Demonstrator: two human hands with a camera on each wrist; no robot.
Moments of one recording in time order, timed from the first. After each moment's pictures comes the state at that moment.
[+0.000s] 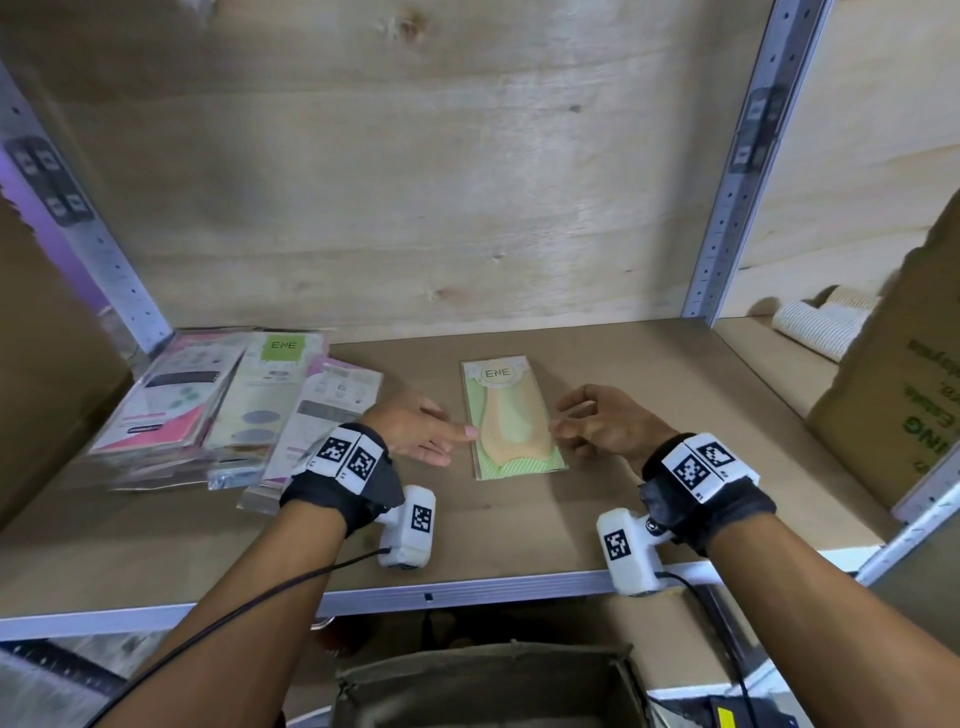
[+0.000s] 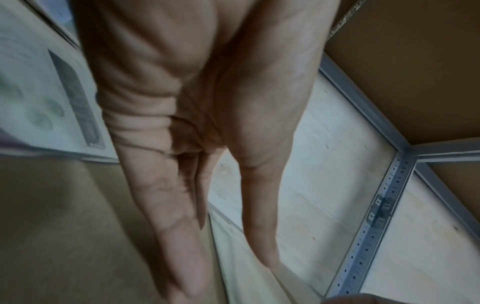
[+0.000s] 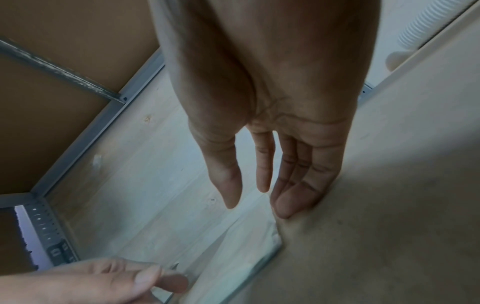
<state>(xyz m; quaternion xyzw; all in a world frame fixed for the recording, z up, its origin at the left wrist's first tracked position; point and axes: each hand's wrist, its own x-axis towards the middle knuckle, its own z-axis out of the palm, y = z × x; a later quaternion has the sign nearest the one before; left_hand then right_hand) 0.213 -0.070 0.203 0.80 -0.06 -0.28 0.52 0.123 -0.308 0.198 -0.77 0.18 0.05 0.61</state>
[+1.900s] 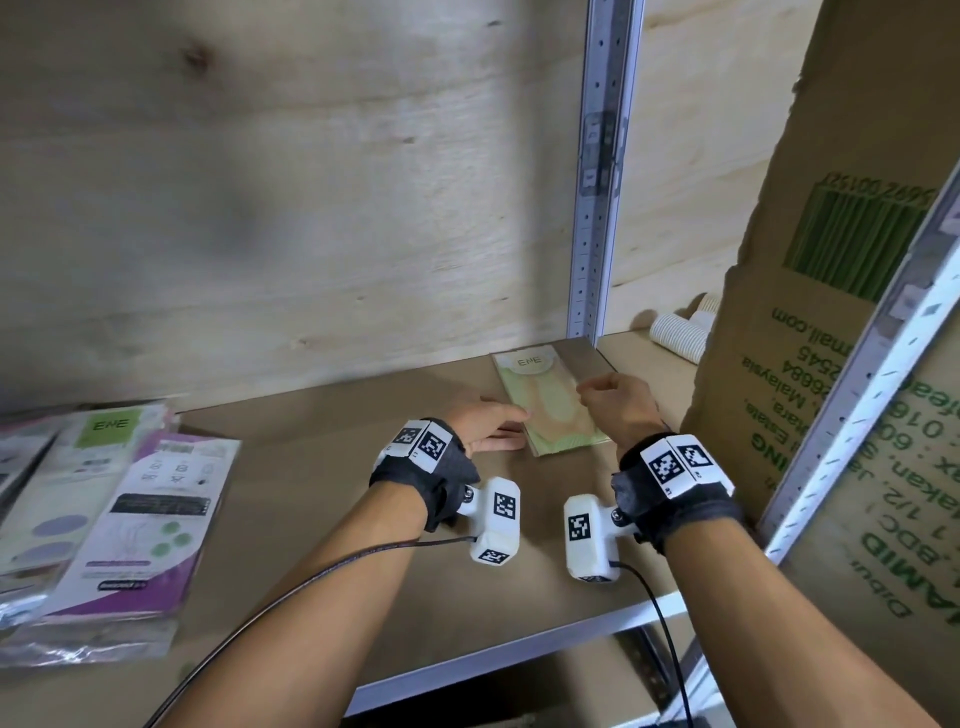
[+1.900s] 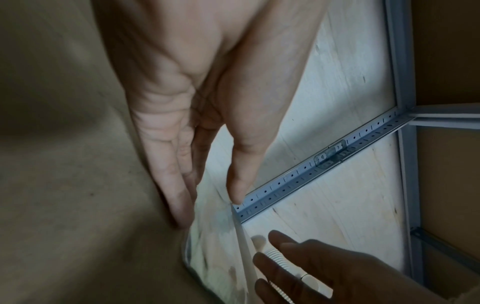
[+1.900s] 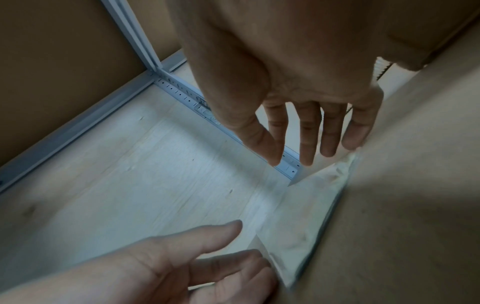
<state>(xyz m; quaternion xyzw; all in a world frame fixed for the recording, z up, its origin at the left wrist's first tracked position) 0.217 -0.308 0.190 0.70 -0.09 -0.35 0.61 0.125 -0.466 0.188 -0.77 0.35 -0.20 0.50</state>
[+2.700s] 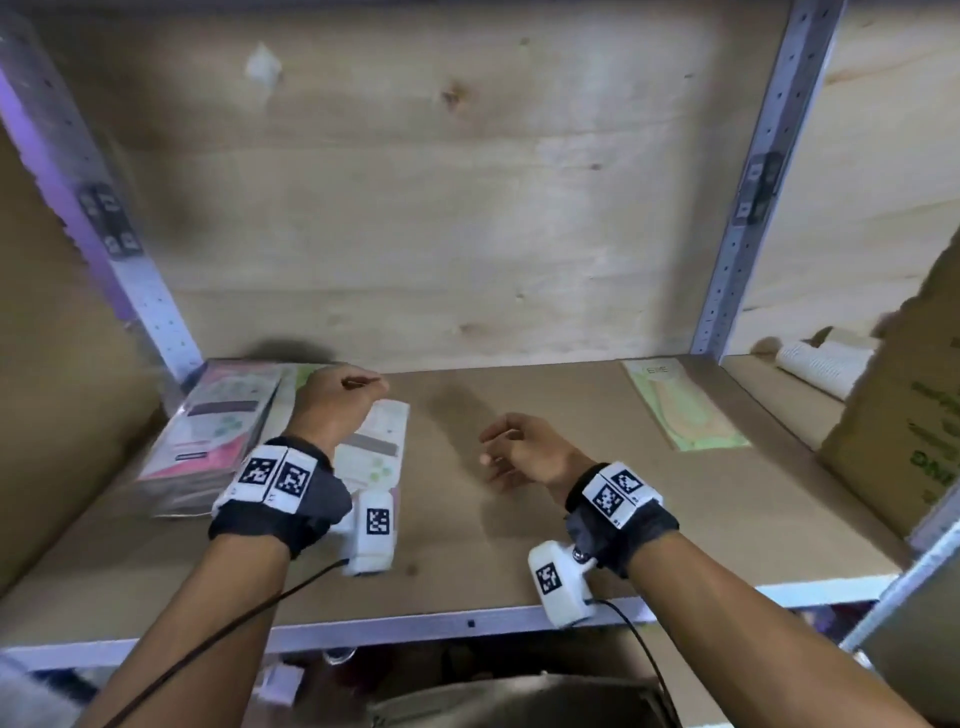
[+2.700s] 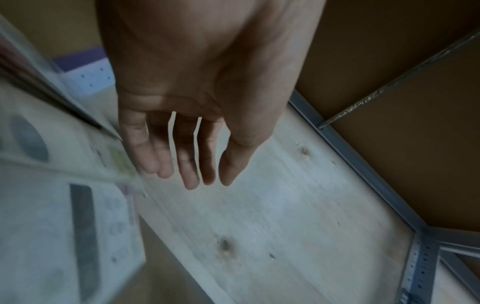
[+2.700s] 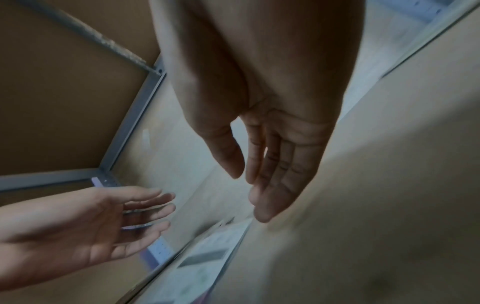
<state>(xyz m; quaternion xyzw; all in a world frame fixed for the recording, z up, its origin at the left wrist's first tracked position) 0.237 0.020 0.252 0.86 -0.04 0.04 0.51 0.153 -0.202 0.204 -0.76 0.10 0.06 0.64</state>
